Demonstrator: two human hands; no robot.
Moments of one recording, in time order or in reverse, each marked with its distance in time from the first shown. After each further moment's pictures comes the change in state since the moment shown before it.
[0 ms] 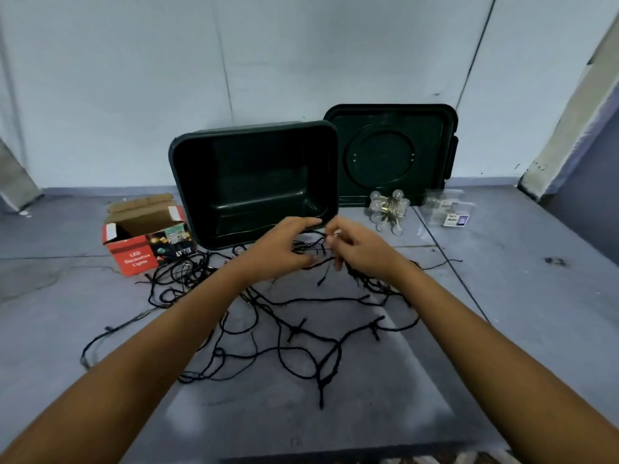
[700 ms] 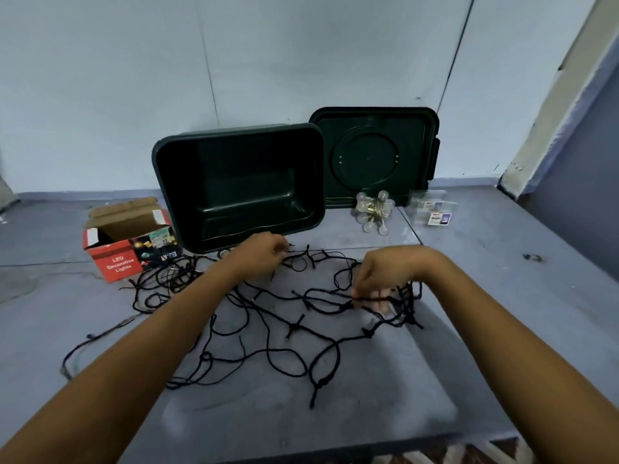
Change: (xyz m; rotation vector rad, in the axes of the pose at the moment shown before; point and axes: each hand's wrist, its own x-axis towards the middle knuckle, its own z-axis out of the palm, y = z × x) left_hand 0.029 -0.045 0.010 0.256 -0.097 -0.176; right_hand -0.028 -0.002 -0.047 -0.393 -0.618 0.334
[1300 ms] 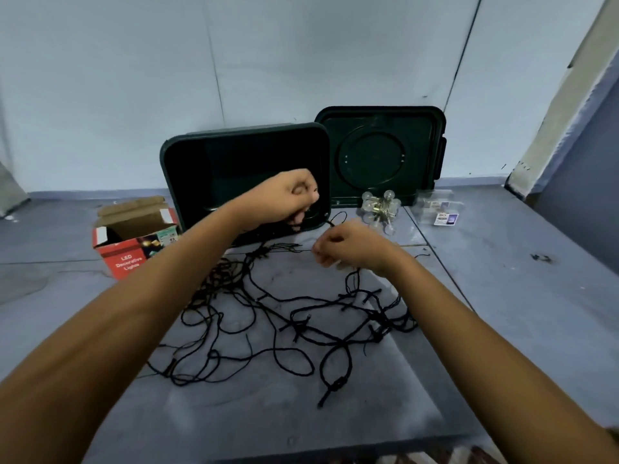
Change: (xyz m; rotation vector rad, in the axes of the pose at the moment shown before) left_hand -0.008 0.059 -0.073 -0.530 0.099 0.232; right_hand 0.028 -0.040 0.006 0.465 0.463 -0.150
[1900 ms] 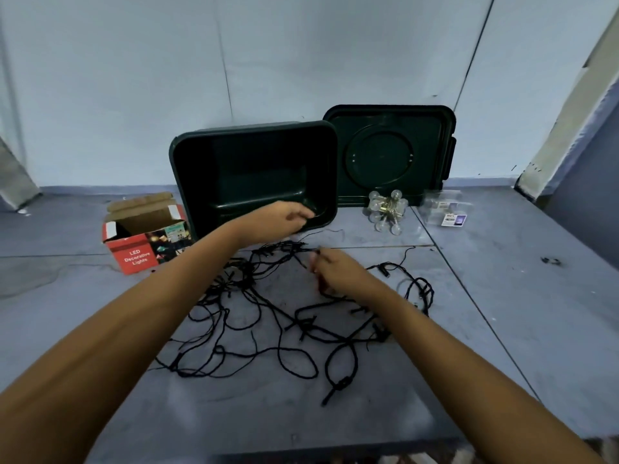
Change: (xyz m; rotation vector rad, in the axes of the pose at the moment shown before) left_hand -0.010 -0.033 0.003 0.234 -0.123 -0.200; right_hand 0.010 0.022 0.052 0.054 0.049 0.033
